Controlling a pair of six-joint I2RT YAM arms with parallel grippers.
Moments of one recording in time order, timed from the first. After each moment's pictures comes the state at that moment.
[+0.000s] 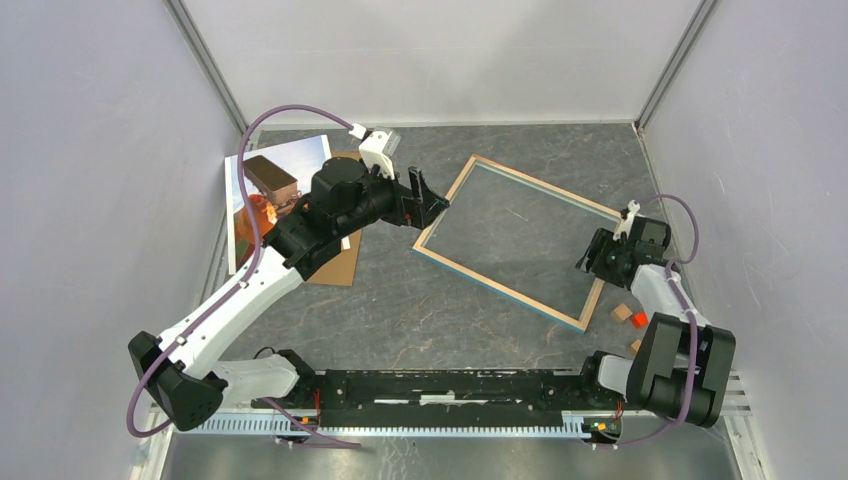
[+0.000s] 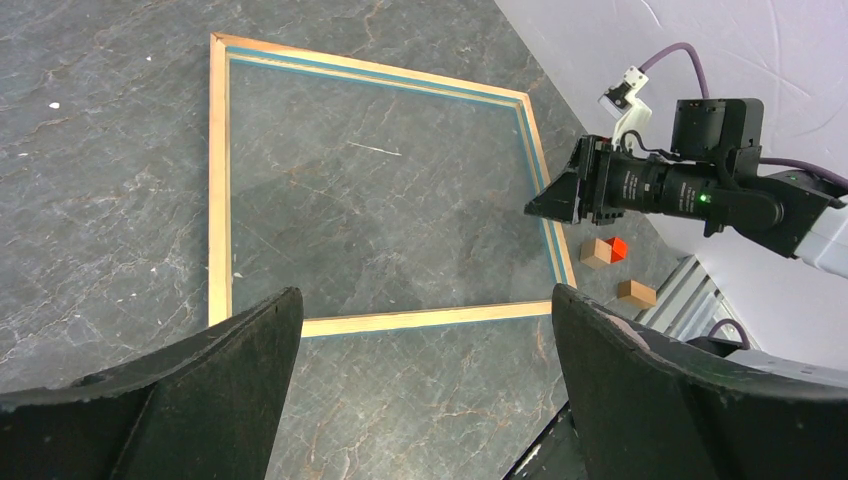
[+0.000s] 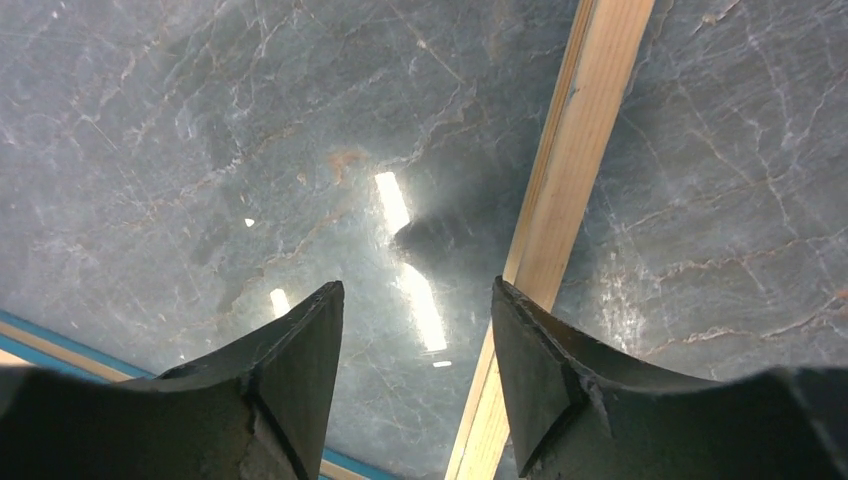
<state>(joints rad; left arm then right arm) -0.70 1.18 1.21 -0.31 0.11 -0.42 -0.31 1.24 0.58 -0.29 -0.26 0.16</state>
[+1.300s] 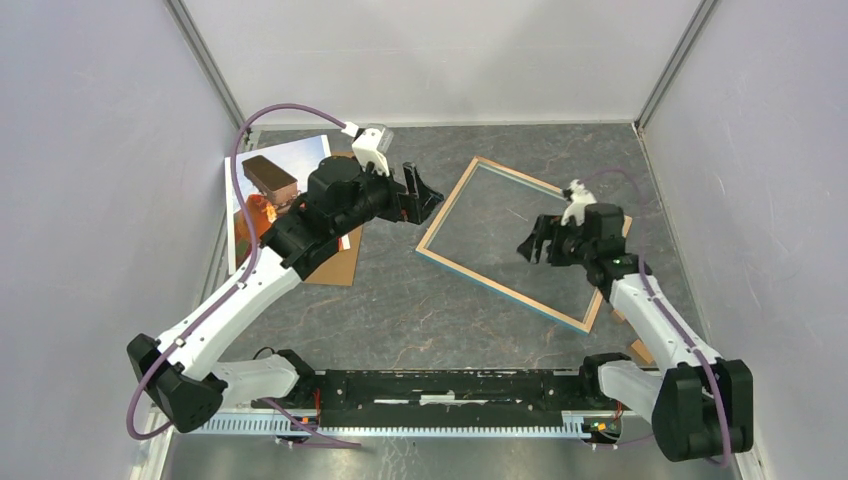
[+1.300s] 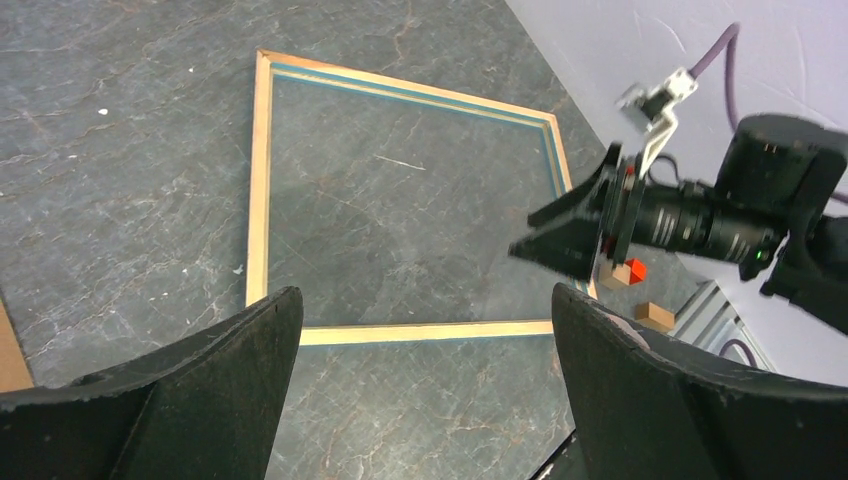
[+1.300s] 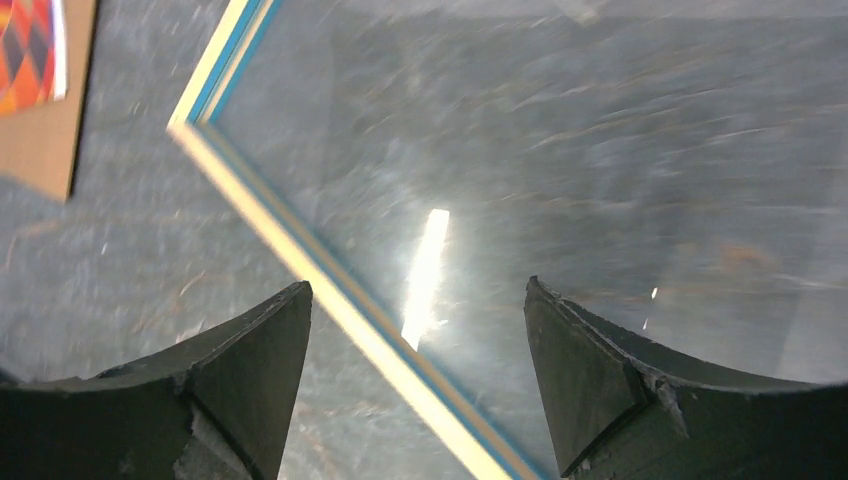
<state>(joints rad) -0.68 1.16 1.21 -0.31 0.05 -0.42 0.07 1.06 0.66 -0.26 -0.33 0.24</state>
